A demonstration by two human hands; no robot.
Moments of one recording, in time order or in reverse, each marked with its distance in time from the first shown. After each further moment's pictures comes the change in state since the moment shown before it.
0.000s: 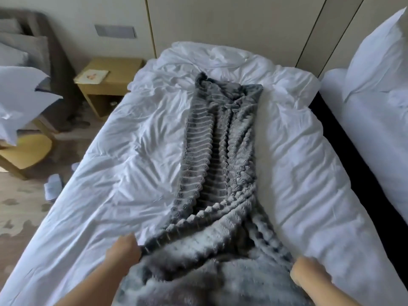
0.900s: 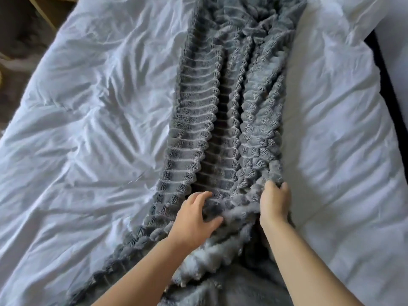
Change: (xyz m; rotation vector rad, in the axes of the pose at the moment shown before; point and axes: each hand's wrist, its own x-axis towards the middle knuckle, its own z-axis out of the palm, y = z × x) left_hand 0.095 0.185 0.045 -0.534 0.027 0.544; right_hand 0.093 -0.213 -0.013 1.201 0.286 -0.035
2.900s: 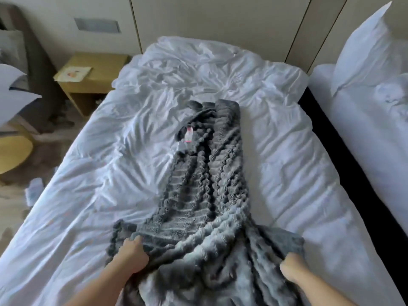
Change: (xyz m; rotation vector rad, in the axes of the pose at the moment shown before) left_hand -0.126 -0.044 -0.078 0.539 -0.115 -0.475; right_hand 0.005 0.110 -0.221 -0.926 -0.597 -0.036
